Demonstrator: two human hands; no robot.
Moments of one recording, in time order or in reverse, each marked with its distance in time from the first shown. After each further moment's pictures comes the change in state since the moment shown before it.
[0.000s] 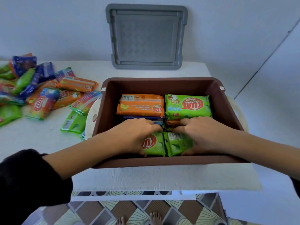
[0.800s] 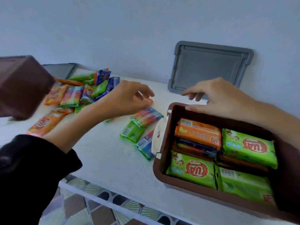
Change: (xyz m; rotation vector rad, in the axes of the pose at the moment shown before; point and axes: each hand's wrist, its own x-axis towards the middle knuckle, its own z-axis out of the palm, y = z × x) left_hand -0.126 -0.108 -0.059 -0.484 0.706 -0.422; right_hand 0.077 -0.022 -0.143 0.354 0.530 -0.114
